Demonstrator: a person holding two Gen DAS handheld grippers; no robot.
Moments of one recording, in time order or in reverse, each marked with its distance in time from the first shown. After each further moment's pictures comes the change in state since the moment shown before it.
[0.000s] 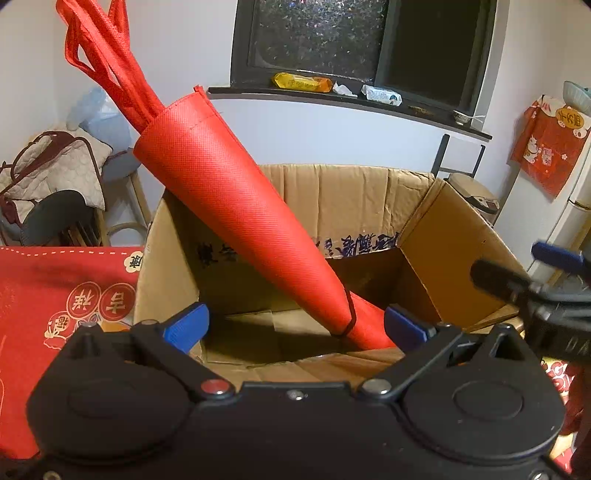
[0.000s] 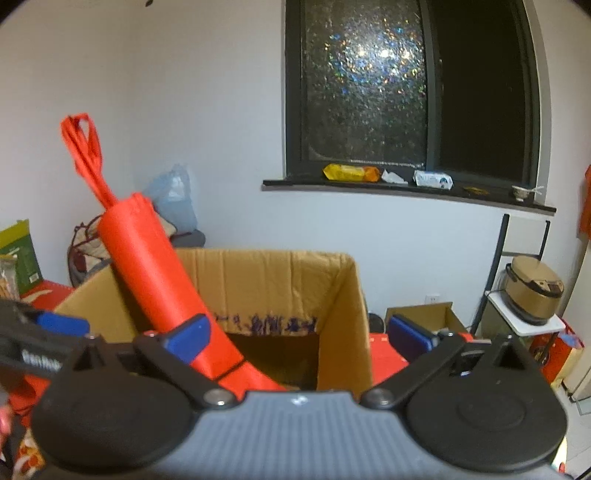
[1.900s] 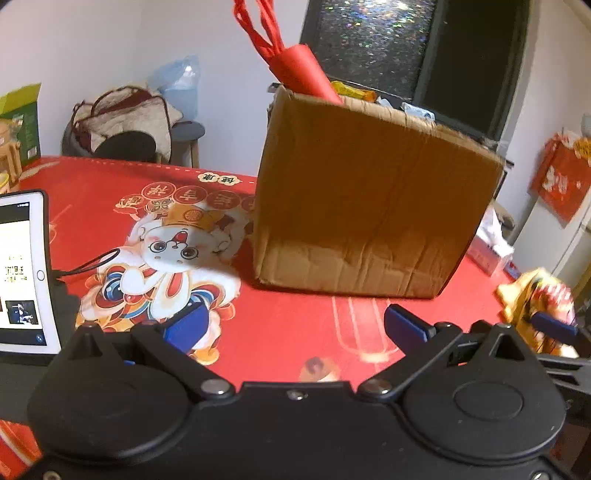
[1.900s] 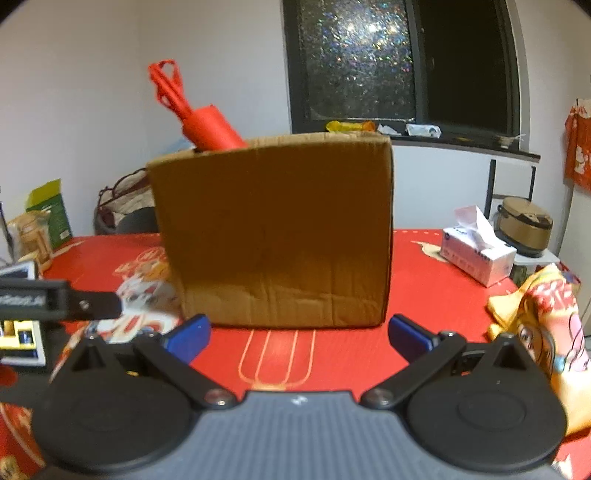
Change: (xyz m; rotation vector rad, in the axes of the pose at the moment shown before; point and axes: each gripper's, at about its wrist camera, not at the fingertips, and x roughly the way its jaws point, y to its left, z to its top) left arm -0.116 0.025 -0.211 -0.123 -0.095 0.094; right arm -0.144 0.041 -0.176 0.047 0.045 0.013
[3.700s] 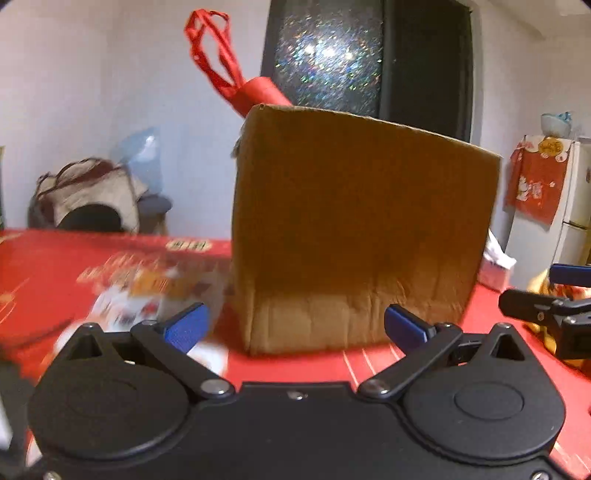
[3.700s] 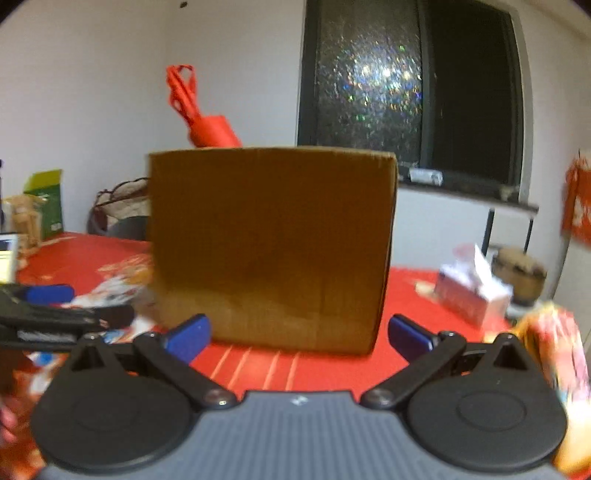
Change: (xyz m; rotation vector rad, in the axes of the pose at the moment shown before) left arm 0.082 0.005 0.002 0.135 -0.251 -0.095; right arm 0.041 -0.017 0.006 -0.142 -0.124 -0.003
